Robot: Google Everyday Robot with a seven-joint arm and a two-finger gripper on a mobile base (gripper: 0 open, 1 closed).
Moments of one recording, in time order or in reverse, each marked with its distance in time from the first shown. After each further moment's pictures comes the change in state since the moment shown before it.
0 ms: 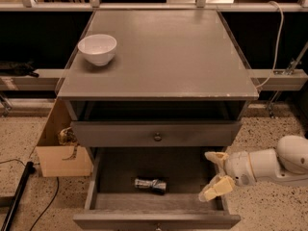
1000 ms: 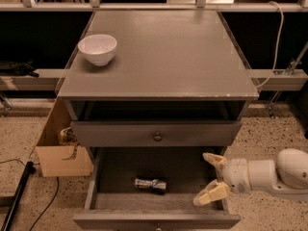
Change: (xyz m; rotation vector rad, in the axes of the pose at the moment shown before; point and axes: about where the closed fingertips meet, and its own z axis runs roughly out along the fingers) arm 0.001 0.006 0.010 0.059 -0.086 -0.058
